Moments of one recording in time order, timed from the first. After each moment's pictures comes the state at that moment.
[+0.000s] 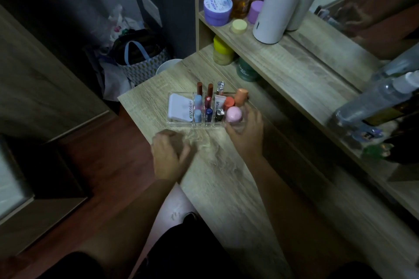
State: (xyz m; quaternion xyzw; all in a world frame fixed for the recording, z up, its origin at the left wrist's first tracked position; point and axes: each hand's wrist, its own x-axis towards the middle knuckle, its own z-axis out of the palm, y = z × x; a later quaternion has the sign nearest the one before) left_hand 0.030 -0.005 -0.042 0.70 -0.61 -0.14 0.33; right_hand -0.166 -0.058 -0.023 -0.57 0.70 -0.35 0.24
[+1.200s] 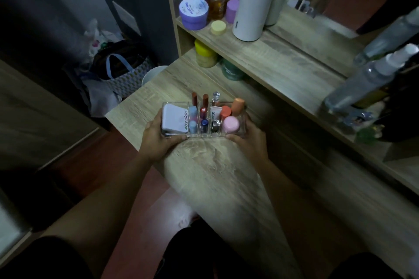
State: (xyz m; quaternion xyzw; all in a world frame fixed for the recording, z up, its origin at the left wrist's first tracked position) left_hand 0.070 -0.089 -0.038 0.60 -0.67 -0.32 0.30; right_hand -0.190 -0.046 -0.038 -0.50 0.70 -0.35 0.36
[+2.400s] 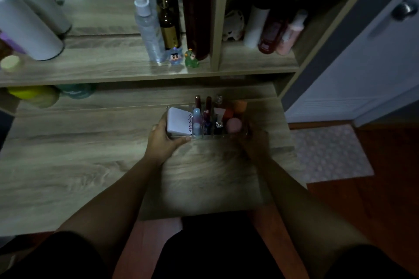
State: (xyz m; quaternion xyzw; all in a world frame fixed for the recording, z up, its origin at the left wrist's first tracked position) left_hand -0.155 -0.006 -0.035 0.29 -0.81 -0.49 0.13; right_hand -0.309 0.211 -0.038 -0.19 0.86 -0.43 0.19
